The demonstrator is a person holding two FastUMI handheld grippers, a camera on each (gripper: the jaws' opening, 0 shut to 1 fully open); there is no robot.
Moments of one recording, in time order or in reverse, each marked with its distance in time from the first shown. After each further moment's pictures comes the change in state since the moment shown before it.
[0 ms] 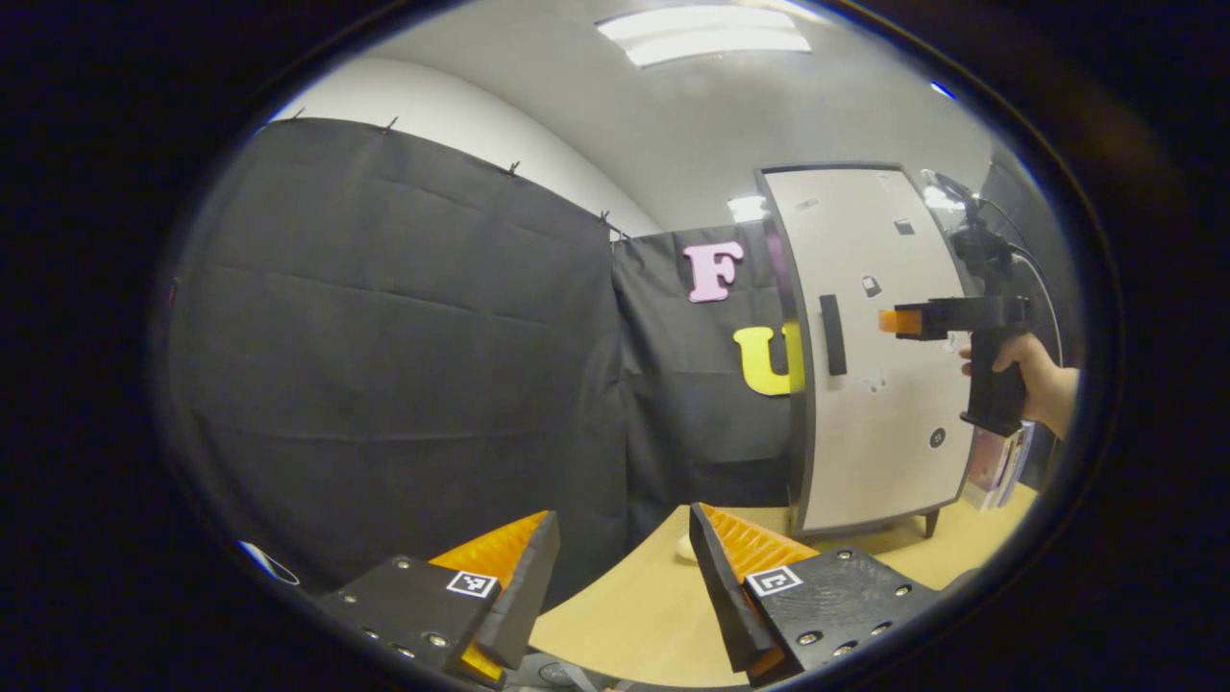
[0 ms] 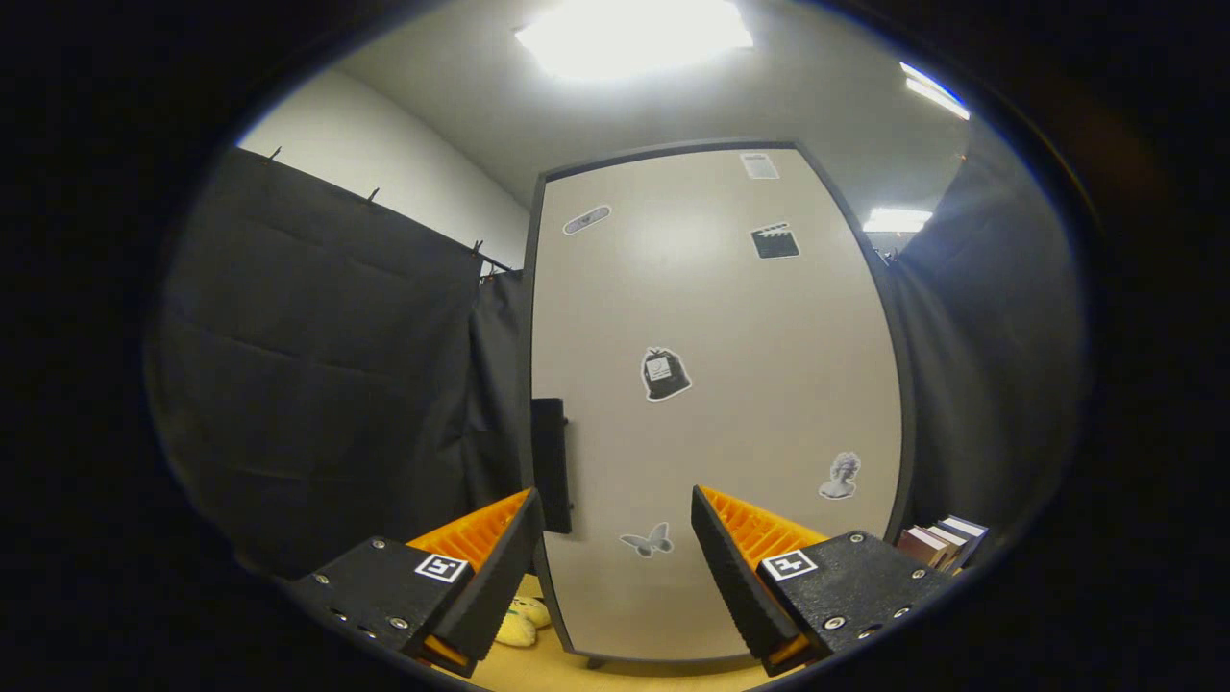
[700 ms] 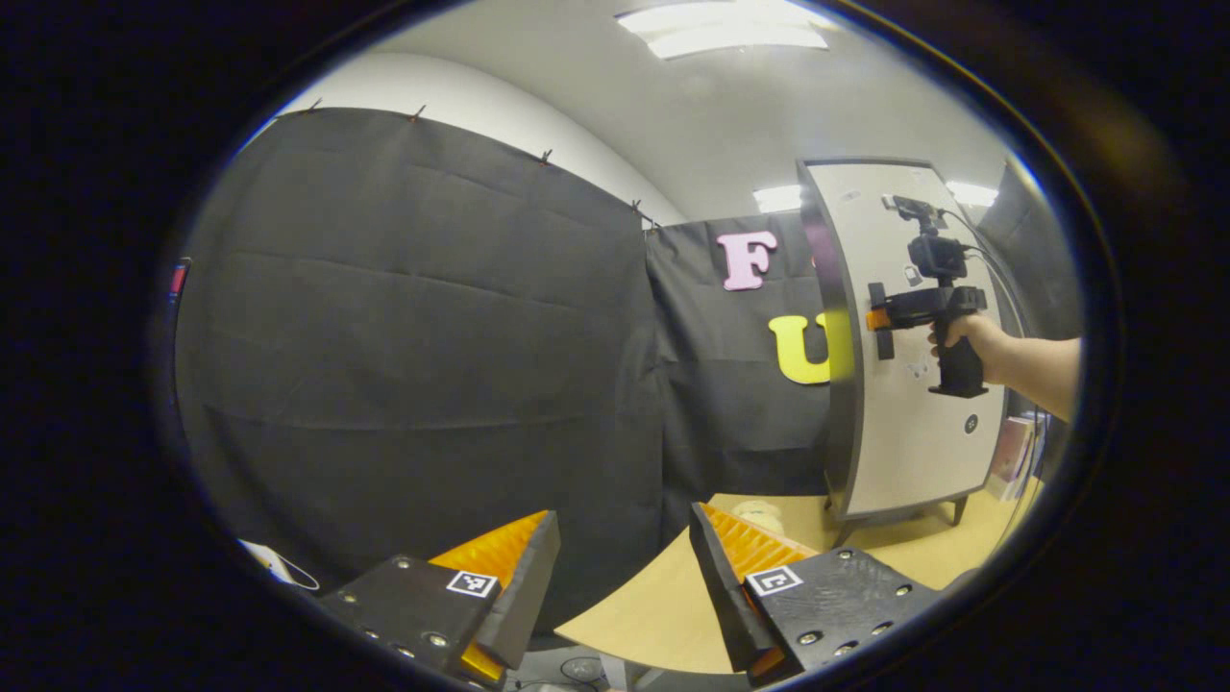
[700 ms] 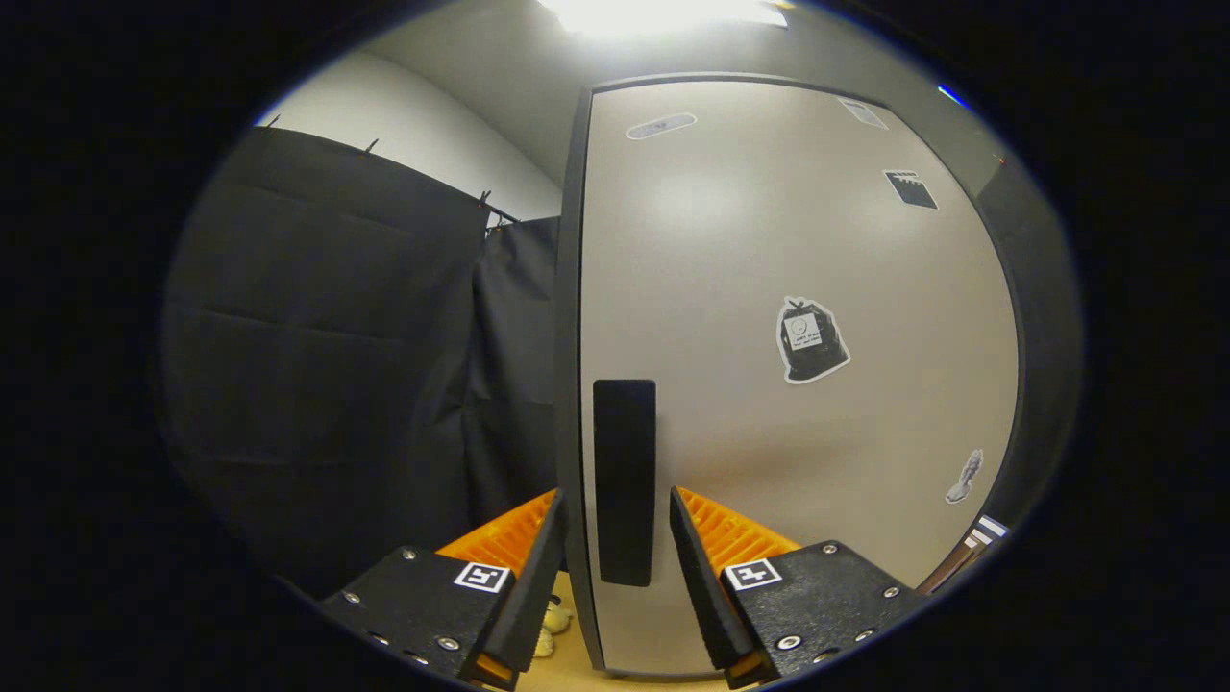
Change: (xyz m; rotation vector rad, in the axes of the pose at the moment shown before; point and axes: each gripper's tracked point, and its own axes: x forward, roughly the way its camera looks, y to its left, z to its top) left arm 0.003 0.073 -0.022 -0.007 0.035 0.061; right arm 0.103 0.051 -0.028 -0.028 0.132 -0.016
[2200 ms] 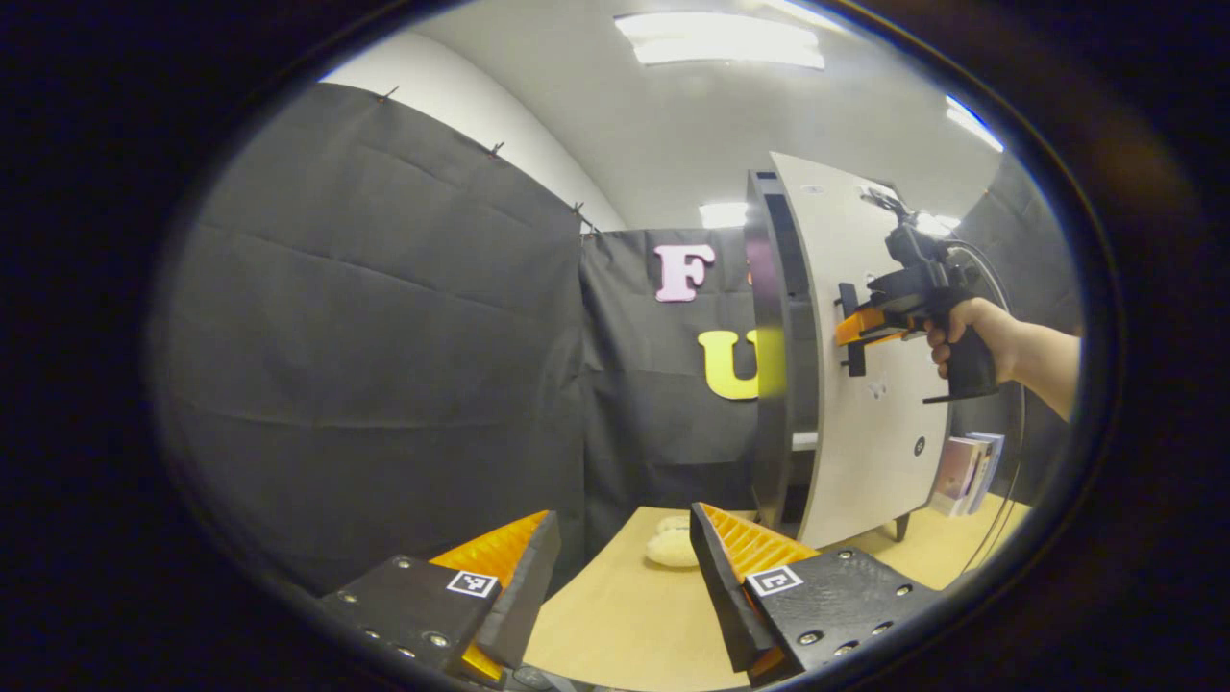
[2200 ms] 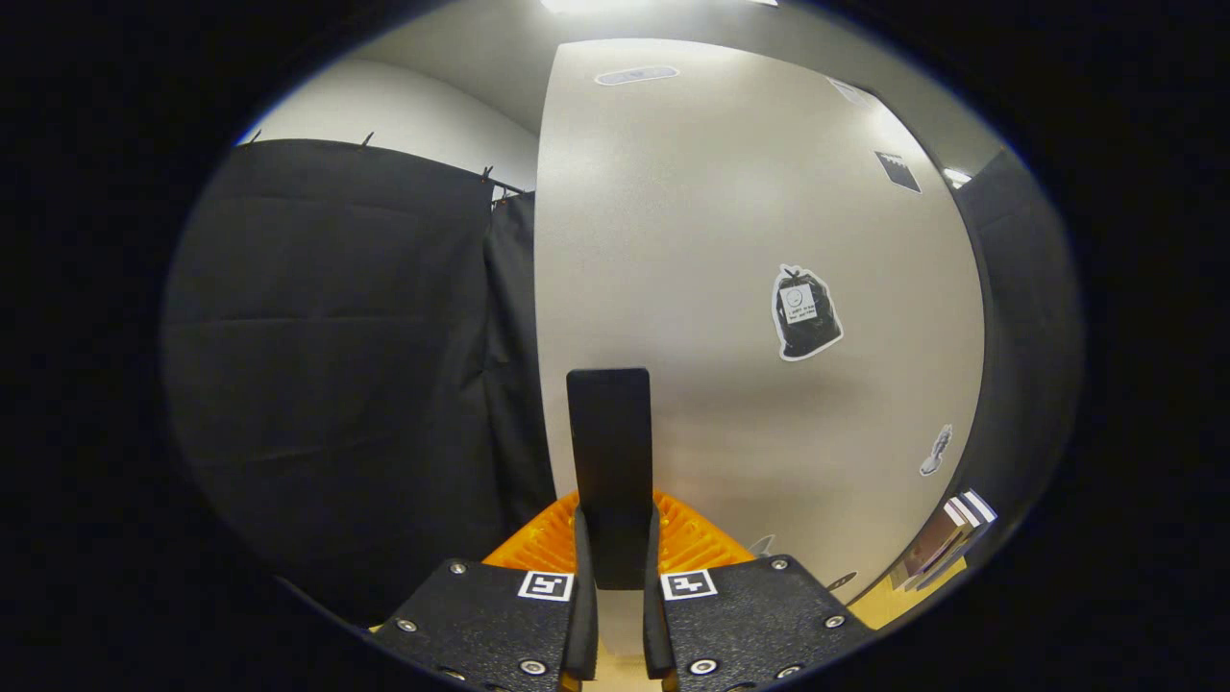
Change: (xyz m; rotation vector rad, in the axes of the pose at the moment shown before) left arm 0.041 -0.083 0.007 -0.056 -0.040 -0.260; right arm -0.019 -0.009 -0.008 0.027 0.139 0.074
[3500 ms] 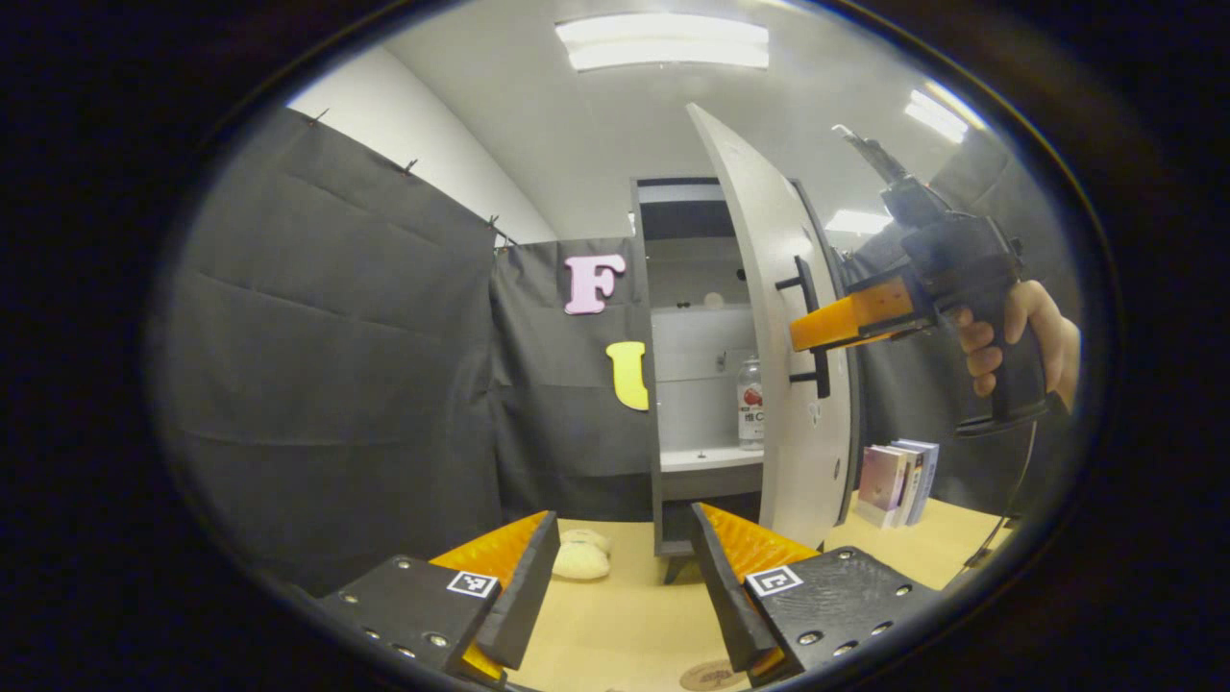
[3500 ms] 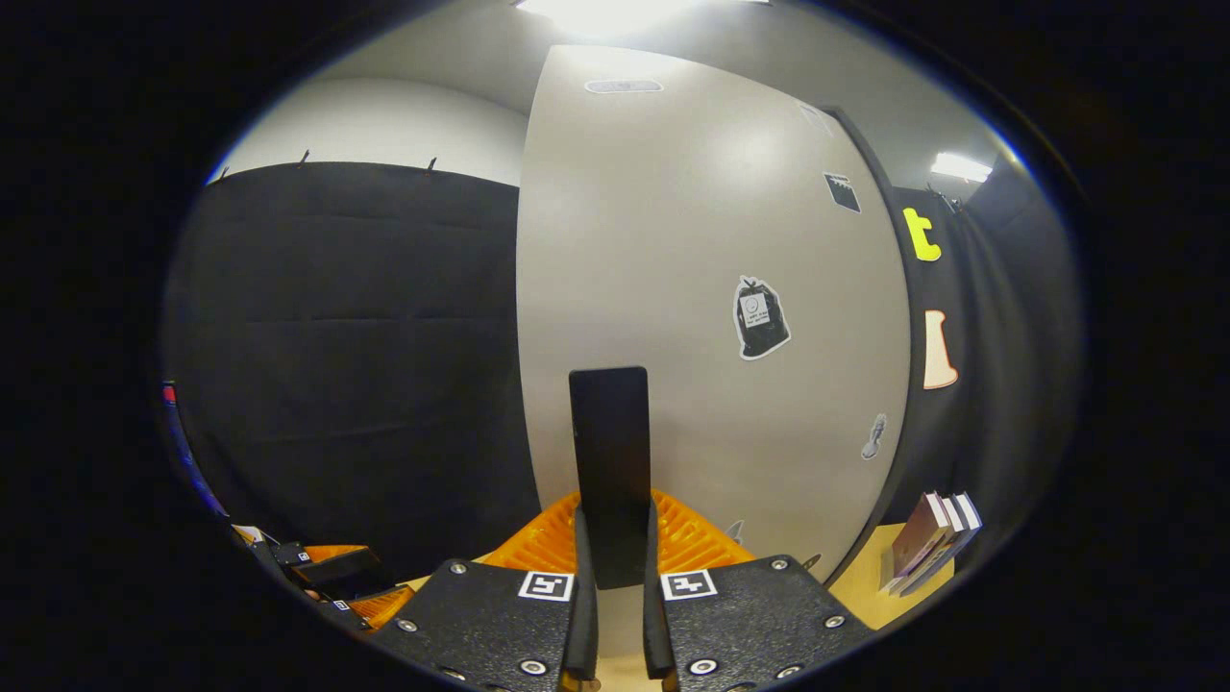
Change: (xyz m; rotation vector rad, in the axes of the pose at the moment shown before) left arm -0.014 -0.185 0.043 0.030 -0.020 -0.184; right arm -0.081 -0.011 0.037 -0.033 -0.010 0.209
